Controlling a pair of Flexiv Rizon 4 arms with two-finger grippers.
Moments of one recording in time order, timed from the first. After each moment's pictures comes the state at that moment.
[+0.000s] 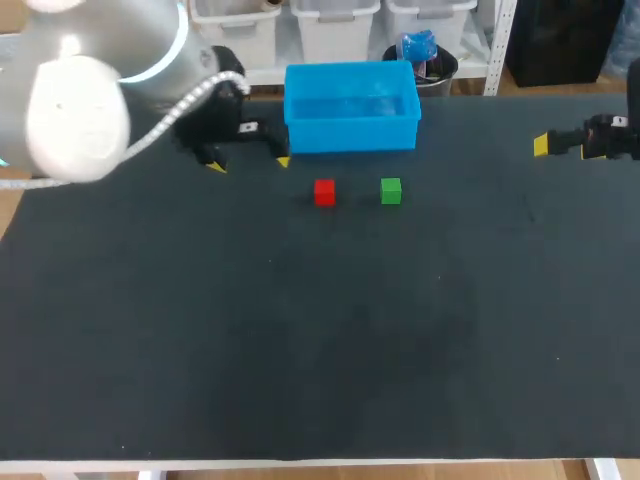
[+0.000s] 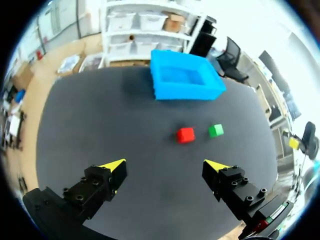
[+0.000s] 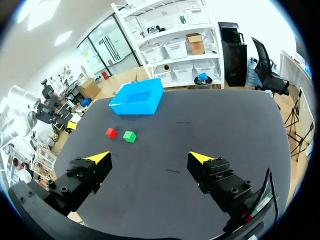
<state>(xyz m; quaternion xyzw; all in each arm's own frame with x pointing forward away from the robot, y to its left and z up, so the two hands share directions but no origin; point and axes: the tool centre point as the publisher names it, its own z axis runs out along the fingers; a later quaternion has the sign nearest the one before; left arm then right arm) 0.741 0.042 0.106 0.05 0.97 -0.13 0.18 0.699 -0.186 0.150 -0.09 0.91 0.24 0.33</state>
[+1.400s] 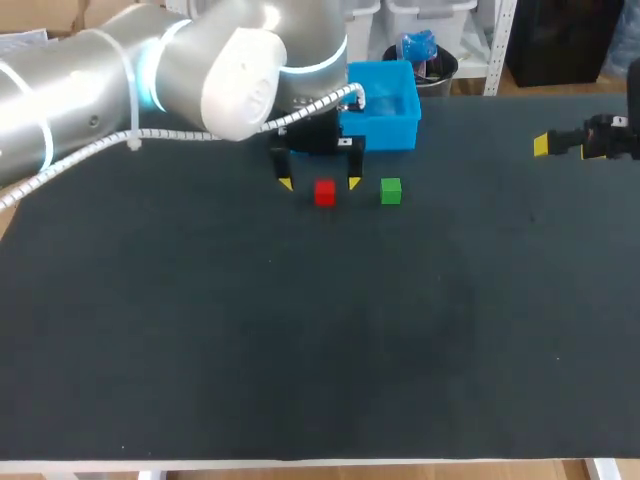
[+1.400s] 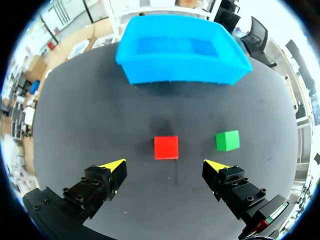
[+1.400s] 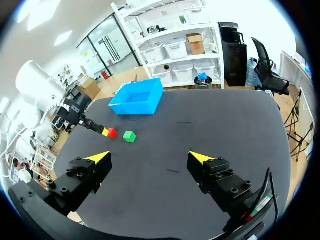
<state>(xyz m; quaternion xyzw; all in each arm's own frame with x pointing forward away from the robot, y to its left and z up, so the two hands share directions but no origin) 0.779 -0.040 0.030 0.04 0.99 -0.02 0.09 0.699 -0.186 0.150 -0.09 0.91 0.24 0.33</state>
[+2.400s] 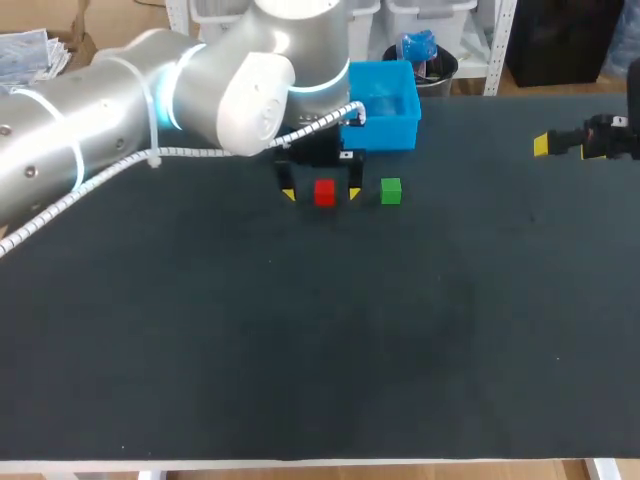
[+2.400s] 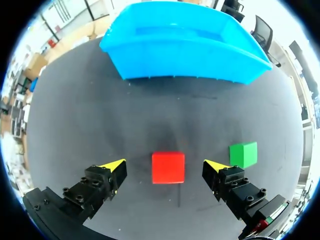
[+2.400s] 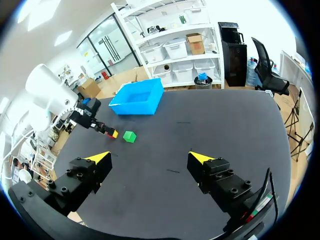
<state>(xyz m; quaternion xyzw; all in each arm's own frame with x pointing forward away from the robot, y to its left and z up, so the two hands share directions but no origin) 0.796 -0.043 -0.008 0.02 1.00 -0.02 0.08 0.699 -0.186 0.150 -0.09 0.91 0.24 0.33</state>
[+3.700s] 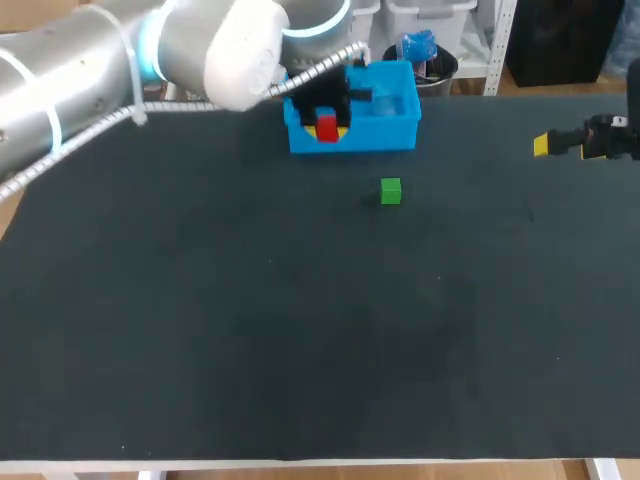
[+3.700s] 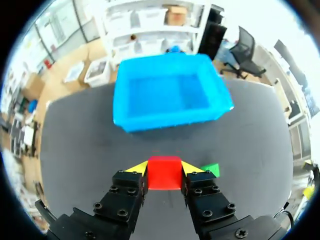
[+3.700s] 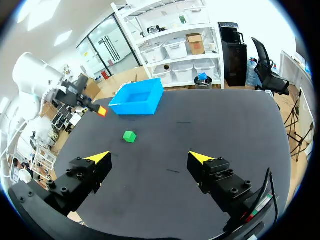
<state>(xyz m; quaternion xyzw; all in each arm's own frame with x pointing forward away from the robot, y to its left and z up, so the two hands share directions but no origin) 0.839 -0.052 0.098 0.09 0.98 -0.04 0.18 0.699 -0.186 0.150 -0.09 0.91 0.24 0.33</state>
